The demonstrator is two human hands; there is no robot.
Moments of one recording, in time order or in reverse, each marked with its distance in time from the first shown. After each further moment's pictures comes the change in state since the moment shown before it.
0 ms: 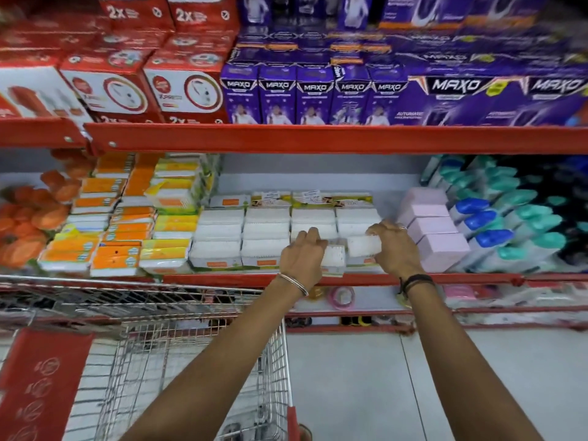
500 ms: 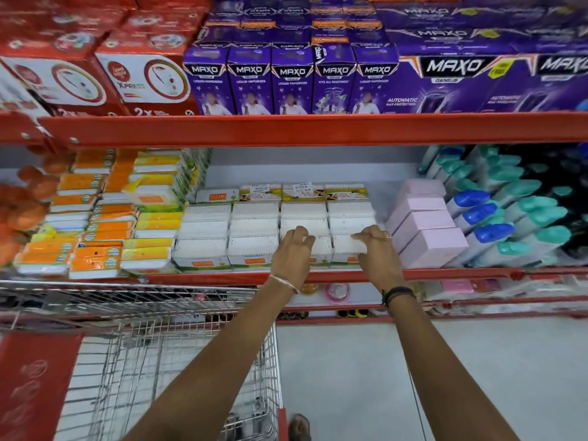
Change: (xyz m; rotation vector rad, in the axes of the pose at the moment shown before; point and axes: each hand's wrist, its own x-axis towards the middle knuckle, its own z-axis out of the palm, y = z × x) left_hand 0.029 -0.011 0.049 -0.075 0.143 -0.003; right_hand 0.004 0.012 0.043 0.141 0.059 -0.007
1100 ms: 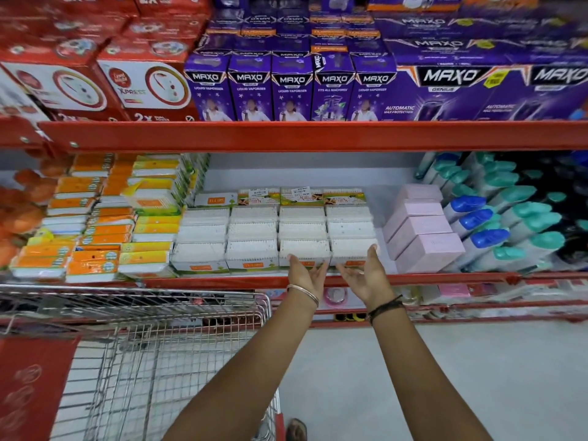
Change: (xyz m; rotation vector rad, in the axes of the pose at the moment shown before) left_hand 0.001 0.042 0.007 -2.307 0.202 -1.310; right_hand -0.001 -0.018 0.027 1.729 -0.042 0.919
